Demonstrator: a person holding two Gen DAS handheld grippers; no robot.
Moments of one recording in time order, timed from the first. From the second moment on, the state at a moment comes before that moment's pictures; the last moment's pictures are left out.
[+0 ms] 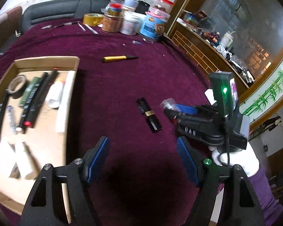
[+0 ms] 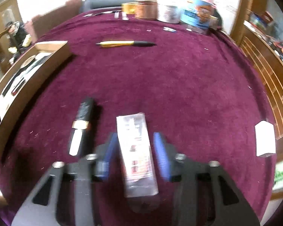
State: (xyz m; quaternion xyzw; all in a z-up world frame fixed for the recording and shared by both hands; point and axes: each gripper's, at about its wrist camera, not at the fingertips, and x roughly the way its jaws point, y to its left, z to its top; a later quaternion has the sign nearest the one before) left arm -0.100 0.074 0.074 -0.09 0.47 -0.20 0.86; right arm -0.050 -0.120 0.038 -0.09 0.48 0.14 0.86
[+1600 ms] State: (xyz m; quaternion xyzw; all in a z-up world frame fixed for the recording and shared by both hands) left arm -0.134 0.255 0.079 -0.19 0.39 -0.08 0.90; right arm -0.090 0.010 0.106 -0.01 0.45 0.29 0.84
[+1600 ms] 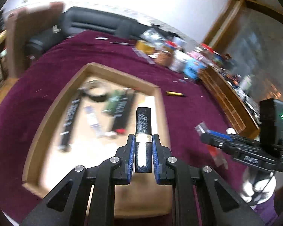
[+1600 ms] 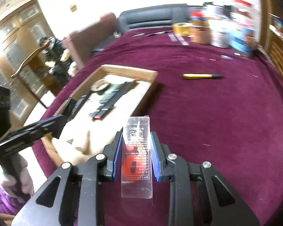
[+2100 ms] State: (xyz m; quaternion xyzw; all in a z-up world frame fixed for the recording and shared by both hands) left arm -0.136 0.301 0.026 -0.18 0.44 -0.01 0.88; right arm -0.075 0.121 0.050 -0.02 0.51 0.31 0.80
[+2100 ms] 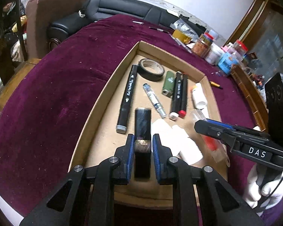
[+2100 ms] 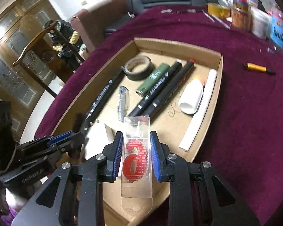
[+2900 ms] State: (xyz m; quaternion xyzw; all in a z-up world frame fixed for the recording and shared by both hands) left arm -0.137 0.260 0.053 -0.06 0.41 0.08 0.91; right arm -0.089 0.079 0.071 -0.02 0.45 0.27 0.85
